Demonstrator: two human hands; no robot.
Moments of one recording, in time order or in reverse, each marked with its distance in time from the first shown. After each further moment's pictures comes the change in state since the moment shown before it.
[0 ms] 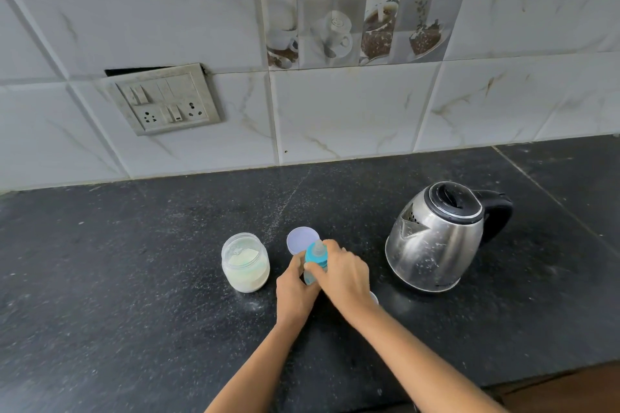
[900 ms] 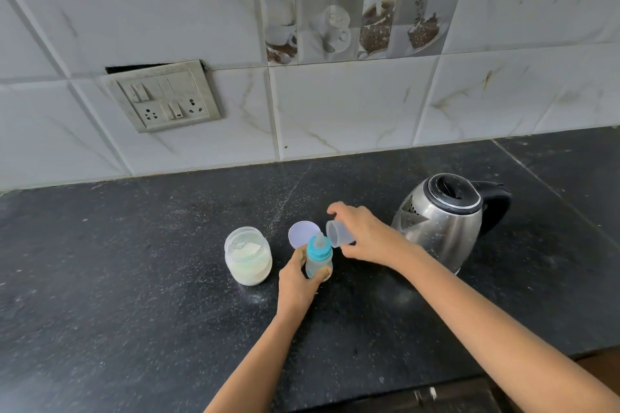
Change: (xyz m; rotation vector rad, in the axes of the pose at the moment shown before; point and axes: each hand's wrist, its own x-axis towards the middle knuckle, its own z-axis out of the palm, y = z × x) left_hand 0.005 -0.002 -0.002 0.069 -0.072 -0.077; right_hand 0.040 0.034 -0.072 0.029 -0.333 -0.384
